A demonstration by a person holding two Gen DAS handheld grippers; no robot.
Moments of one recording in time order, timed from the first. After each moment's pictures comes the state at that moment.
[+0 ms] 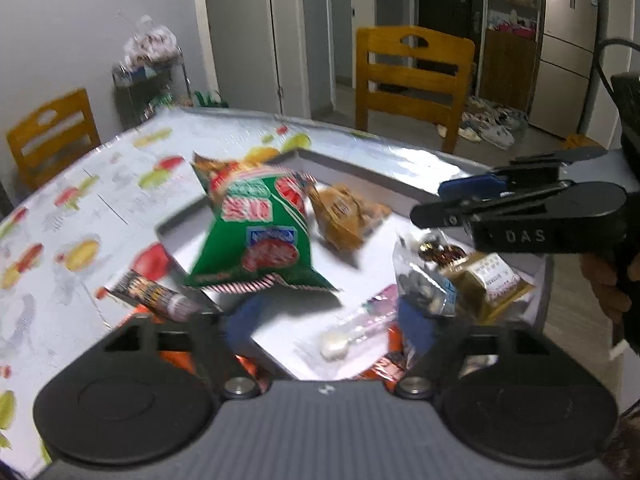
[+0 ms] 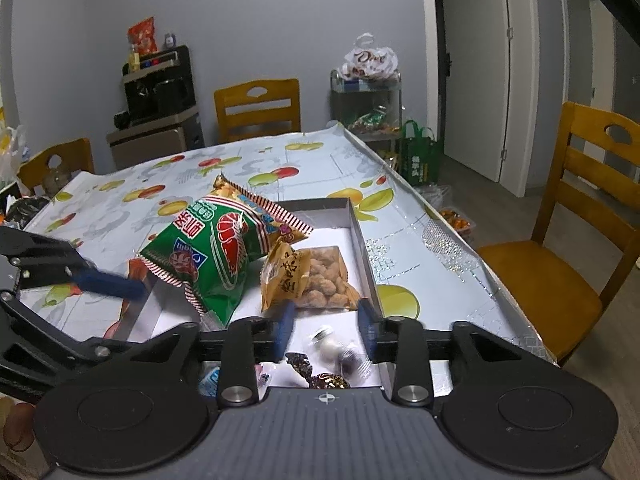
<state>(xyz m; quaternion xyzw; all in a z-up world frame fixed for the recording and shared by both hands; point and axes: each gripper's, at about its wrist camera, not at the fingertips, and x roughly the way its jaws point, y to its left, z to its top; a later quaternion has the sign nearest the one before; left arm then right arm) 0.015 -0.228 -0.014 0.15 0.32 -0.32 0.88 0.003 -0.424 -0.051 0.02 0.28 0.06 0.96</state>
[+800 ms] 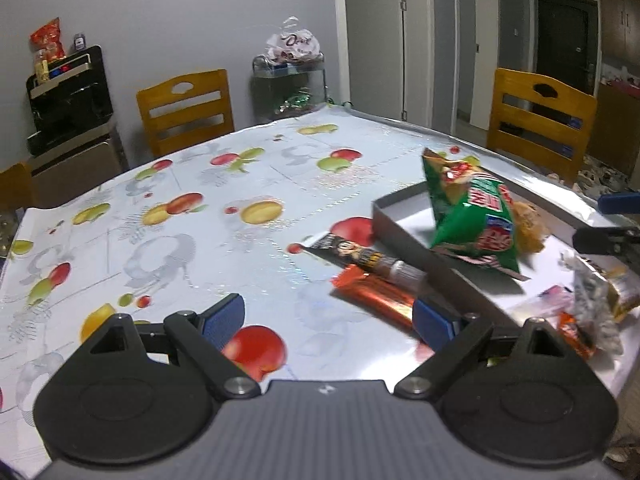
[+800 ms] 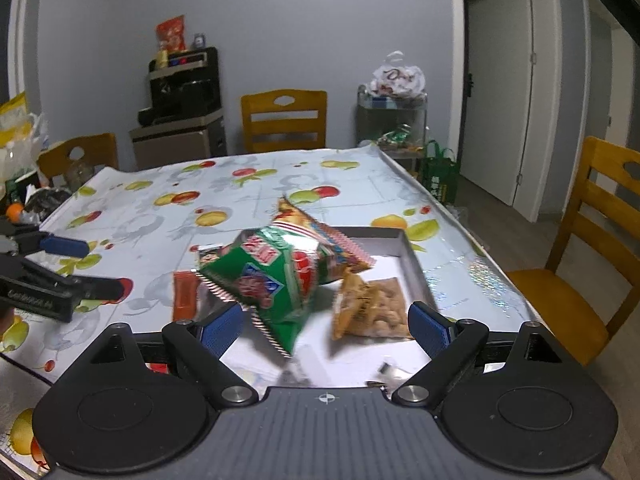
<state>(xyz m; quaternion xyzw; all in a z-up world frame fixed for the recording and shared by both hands) 0.026 -0.089 -0.005 0.08 0.30 -0.15 0.94 -0.004 -0.365 -0.026 -0.02 0.27 0.09 0.96</state>
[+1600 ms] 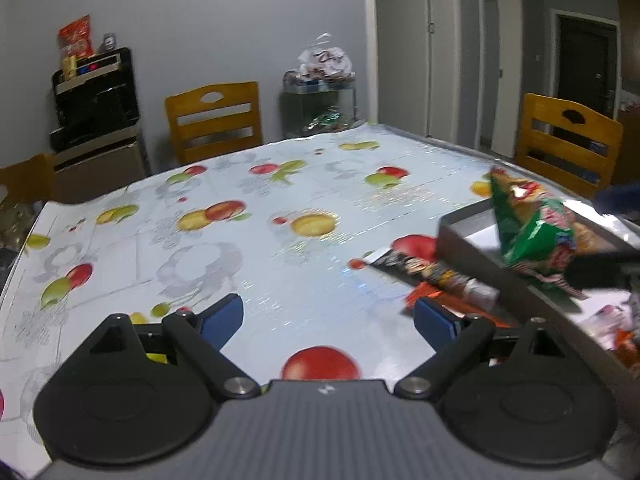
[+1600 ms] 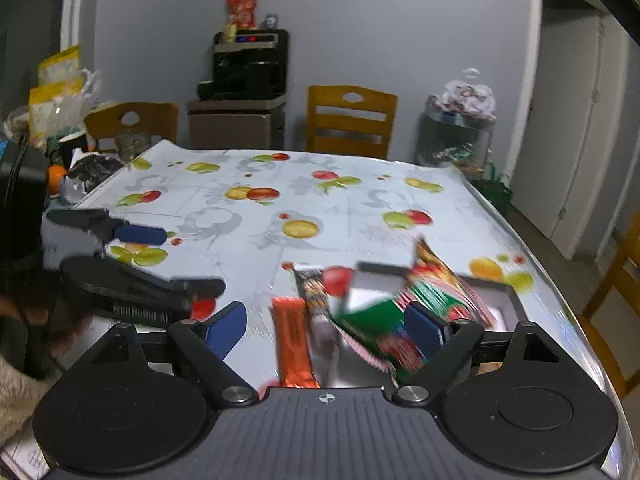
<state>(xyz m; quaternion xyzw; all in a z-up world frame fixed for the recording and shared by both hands) 0.054 -0.045 -0.025 0.06 0.28 -0.12 0.95 0.029 -0.248 0.000 -0.09 0.27 0.16 0.94</state>
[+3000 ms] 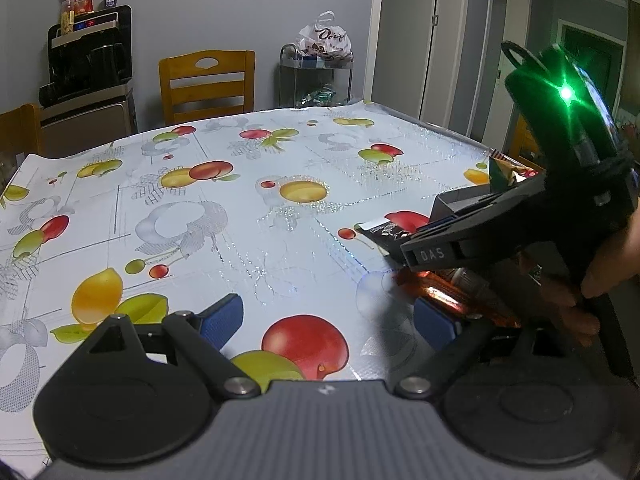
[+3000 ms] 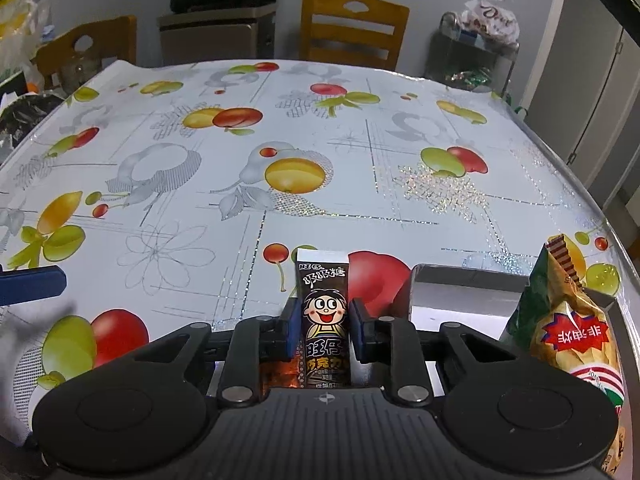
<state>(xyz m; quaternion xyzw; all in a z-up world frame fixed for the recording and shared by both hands) 0.061 -0.037 -0.044 0.01 0.31 -0.14 0.94 0.159 -0.197 -0.072 -0.10 0.40 0.12 0.90</state>
